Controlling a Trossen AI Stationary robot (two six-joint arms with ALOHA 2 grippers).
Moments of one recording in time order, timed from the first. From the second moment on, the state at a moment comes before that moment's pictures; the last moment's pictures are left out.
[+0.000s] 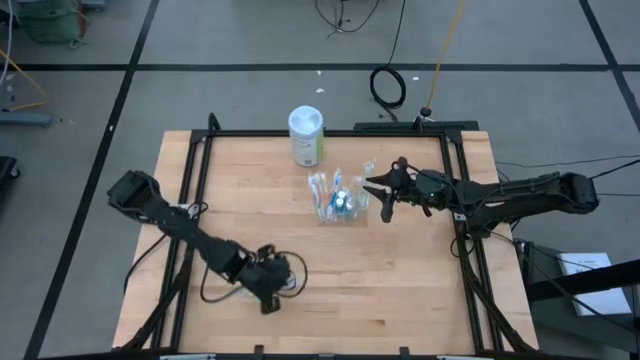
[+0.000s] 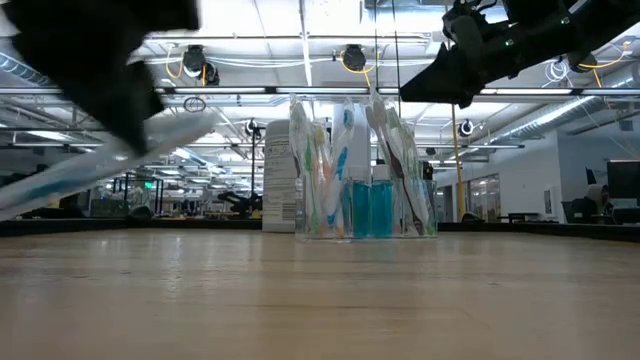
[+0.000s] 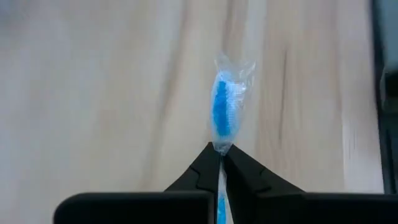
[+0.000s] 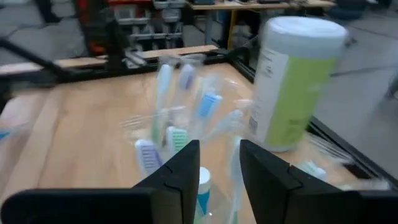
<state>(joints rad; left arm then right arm) -0.56 1.60 0.94 -0.30 -0.22 -0.69 -0.10 1.01 0.50 0.27 0.23 0.07</state>
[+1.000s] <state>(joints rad) -0.18 1.54 0.94 0.61 -0.35 0.12 -0.06 1.17 0.50 0.69 -0.23 0.15</state>
